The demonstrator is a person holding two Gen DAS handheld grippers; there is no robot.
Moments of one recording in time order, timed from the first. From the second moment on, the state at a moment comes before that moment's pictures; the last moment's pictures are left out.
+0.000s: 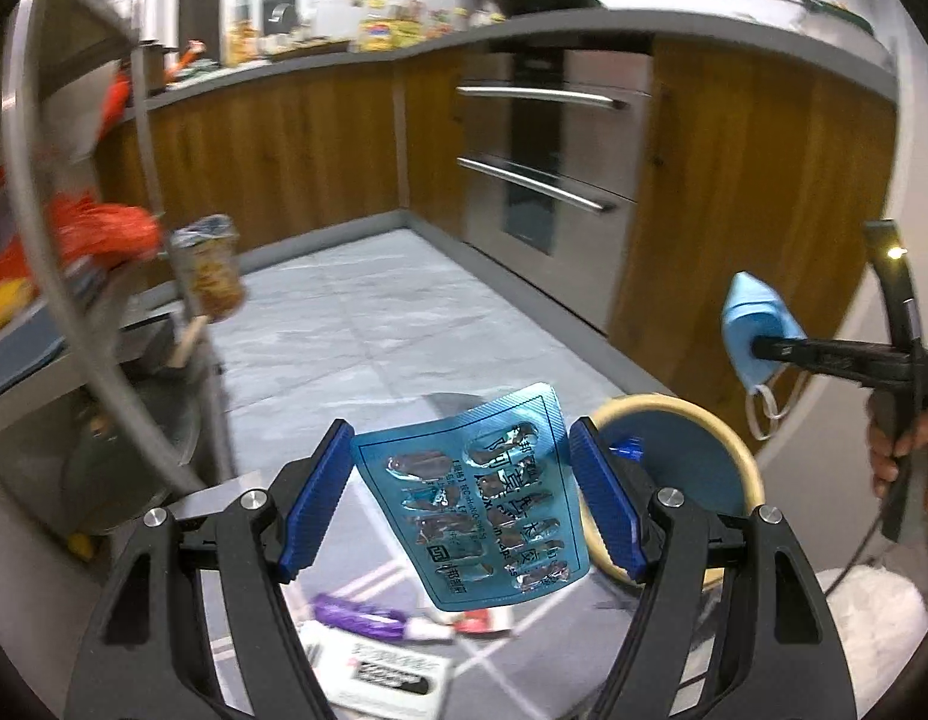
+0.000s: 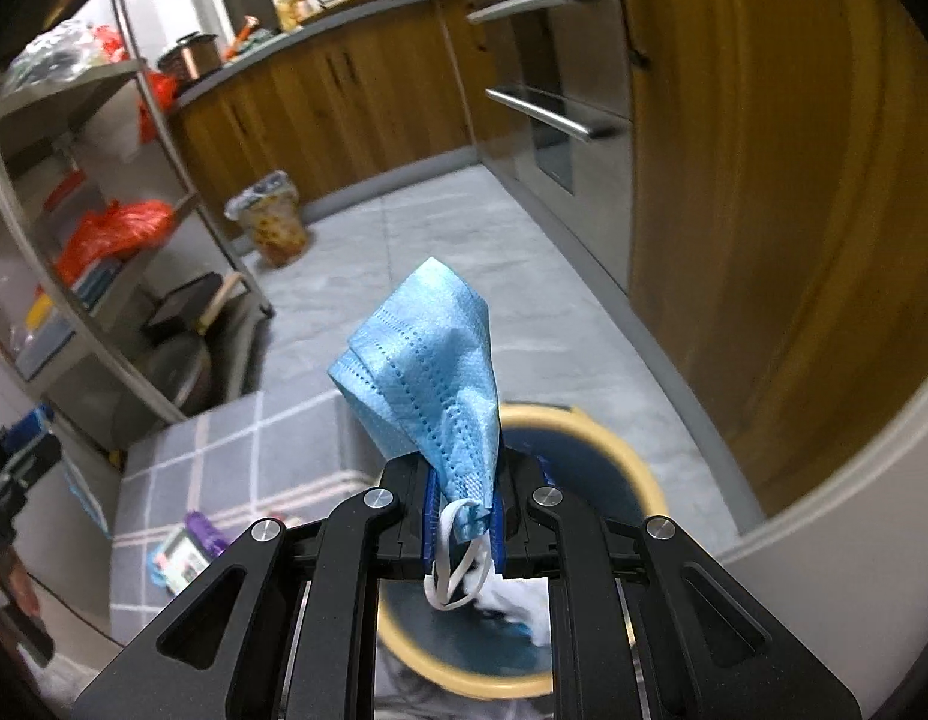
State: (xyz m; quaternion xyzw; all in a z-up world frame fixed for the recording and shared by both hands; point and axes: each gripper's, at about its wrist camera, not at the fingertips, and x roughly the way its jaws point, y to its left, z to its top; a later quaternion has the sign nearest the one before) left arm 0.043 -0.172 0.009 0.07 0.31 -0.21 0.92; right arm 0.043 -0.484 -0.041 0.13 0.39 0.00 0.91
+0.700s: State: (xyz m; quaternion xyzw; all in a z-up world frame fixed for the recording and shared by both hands) left arm 0.074 -0.329 -0.052 0.14 0.40 -0.32 0.85; right arm 0.038 -0.522 -0.115 0.15 0.45 0.00 0.88
